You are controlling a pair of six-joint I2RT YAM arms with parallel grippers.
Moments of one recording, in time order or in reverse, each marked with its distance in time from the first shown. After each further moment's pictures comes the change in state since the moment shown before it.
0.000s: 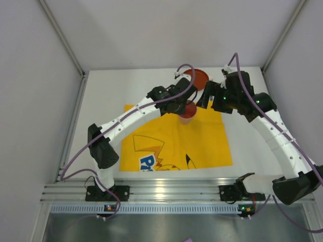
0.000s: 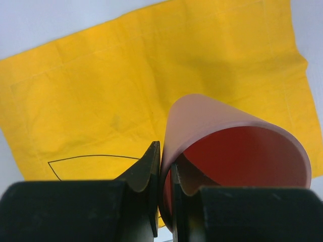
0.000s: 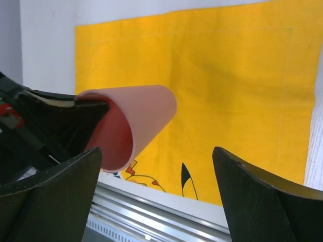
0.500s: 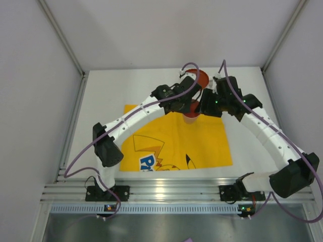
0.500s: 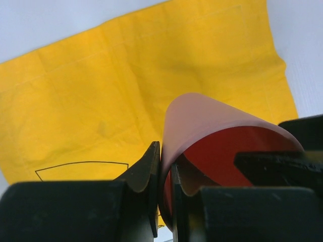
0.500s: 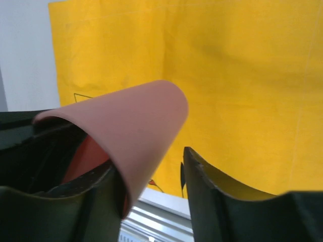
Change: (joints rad) left arm -0.014 0.056 0.092 -0.017 0.032 -0.001; right arm 0.009 0.053 -0.130 0.094 -0.032 0.032
